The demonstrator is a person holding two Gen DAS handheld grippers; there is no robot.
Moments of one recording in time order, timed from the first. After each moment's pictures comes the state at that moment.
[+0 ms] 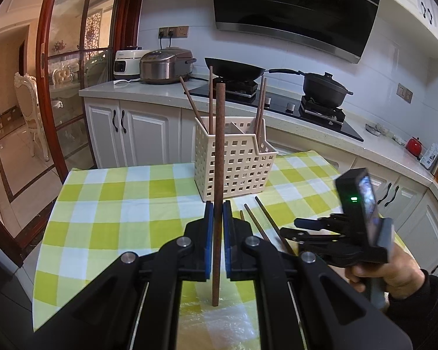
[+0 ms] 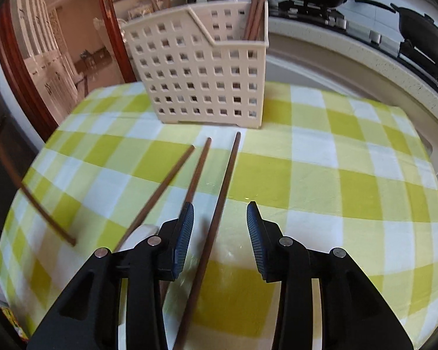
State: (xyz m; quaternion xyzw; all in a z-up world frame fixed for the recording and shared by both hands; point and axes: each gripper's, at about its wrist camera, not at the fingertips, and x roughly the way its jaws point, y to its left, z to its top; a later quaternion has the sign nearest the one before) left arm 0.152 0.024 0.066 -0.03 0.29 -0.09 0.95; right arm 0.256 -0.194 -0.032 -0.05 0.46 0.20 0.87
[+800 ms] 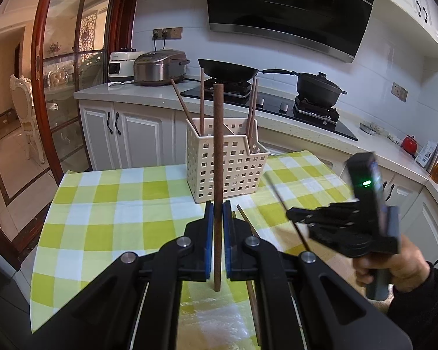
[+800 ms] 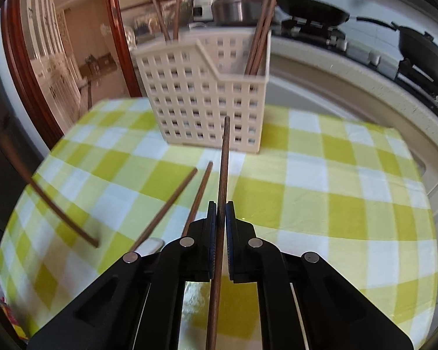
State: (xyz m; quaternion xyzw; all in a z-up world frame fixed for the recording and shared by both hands) left arm 0.151 0.018 0.067 -0.03 0.28 -0.10 0.95; right arm 0.242 -0.206 0.012 -0.04 0.40 0.22 0.89
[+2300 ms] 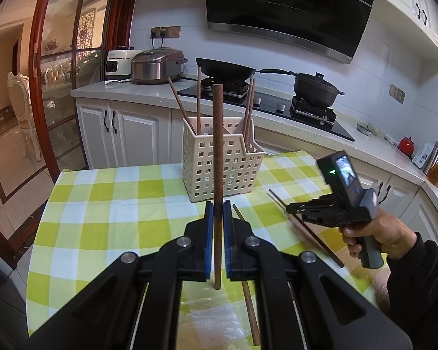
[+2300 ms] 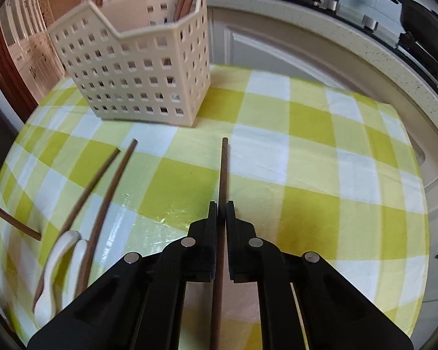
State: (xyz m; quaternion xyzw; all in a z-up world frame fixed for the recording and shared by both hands) left arm 0.150 0.019 0.066 -0.04 0.28 -0.11 0.95; right arm 0.307 -0.250 -0.030 -0.06 0.48 0.19 0.85
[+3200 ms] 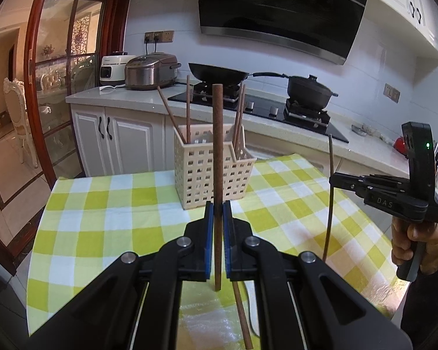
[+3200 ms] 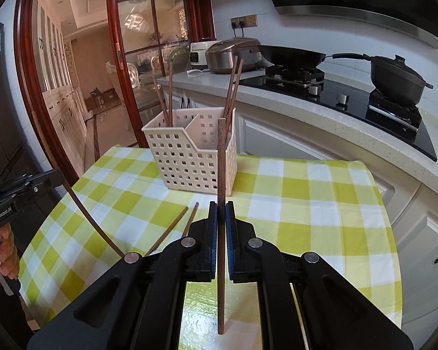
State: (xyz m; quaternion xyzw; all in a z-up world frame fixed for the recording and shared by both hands) left arm 0.153 0.012 0.079 -0.03 0.27 -0.12 0.95; right arm 0.213 -0.271 0.090 -0.01 0.33 0.22 0.92
